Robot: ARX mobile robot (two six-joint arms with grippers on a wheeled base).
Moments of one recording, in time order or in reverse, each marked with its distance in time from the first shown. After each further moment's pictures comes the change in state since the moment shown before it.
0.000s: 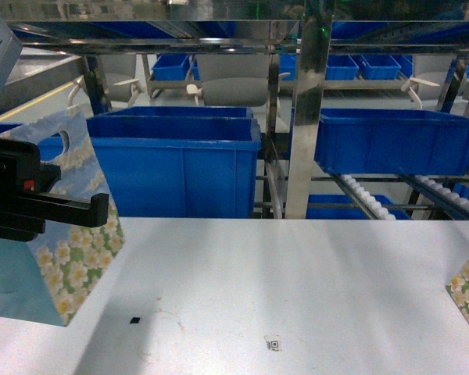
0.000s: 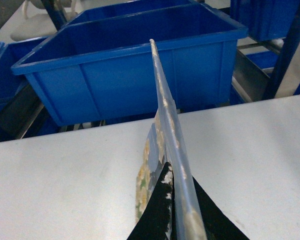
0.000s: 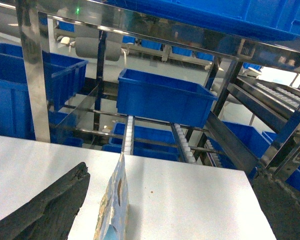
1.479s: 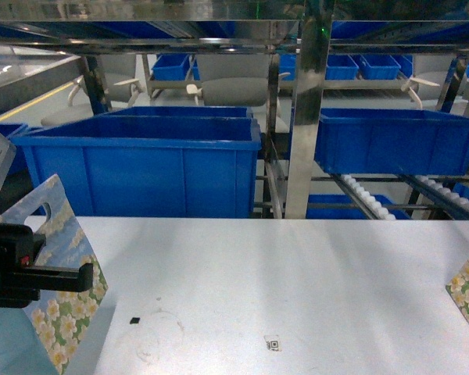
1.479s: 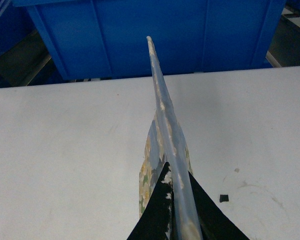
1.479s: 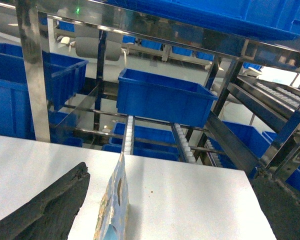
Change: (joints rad) left arm 0.082 0.225 -0.108 0.238 0.012 -0.059; right arm 0.000 0.000 0.000 0.000 -0.001 0.000
